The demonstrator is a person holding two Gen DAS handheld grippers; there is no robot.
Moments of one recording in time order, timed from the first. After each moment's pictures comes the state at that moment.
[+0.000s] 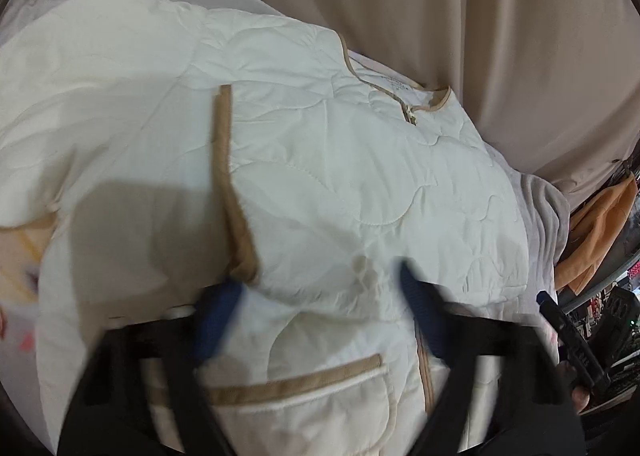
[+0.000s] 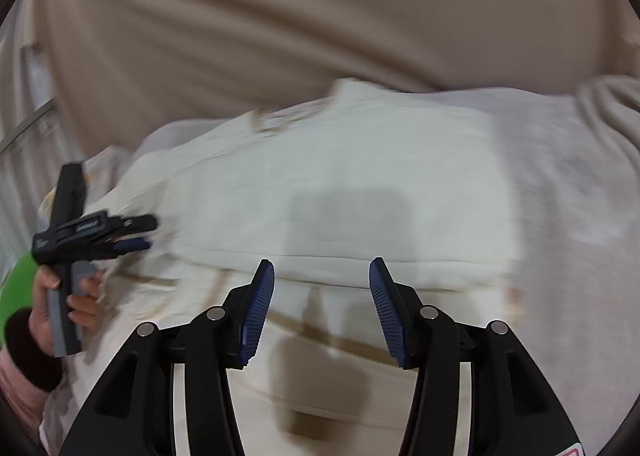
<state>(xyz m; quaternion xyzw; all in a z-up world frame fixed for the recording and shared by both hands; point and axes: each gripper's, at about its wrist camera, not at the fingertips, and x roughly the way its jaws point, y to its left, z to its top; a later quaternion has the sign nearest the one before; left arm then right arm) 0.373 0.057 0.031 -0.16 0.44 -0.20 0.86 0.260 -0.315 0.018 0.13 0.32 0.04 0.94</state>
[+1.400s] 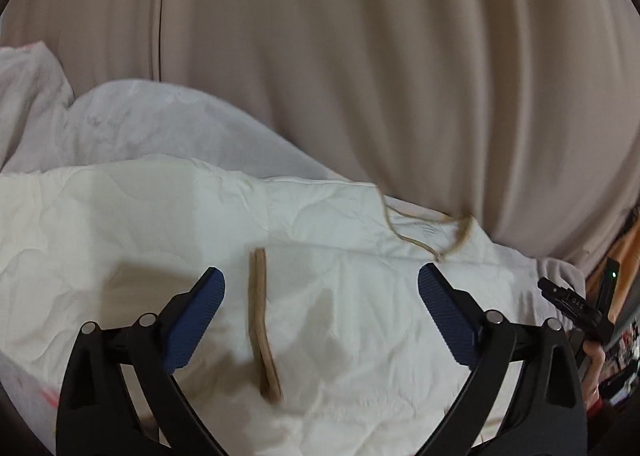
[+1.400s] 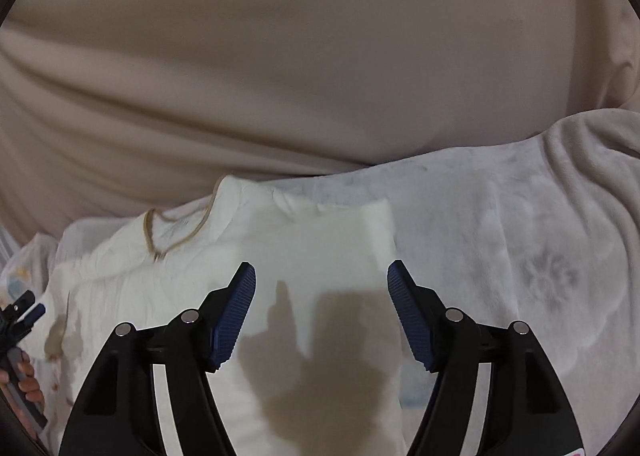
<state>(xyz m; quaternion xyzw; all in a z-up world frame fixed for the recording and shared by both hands) 0.428 0.116 0.075 -0.18 0.30 -0.14 0.93 0.410 -0.364 0.057 0.17 0.29 -0.05 0.94</state>
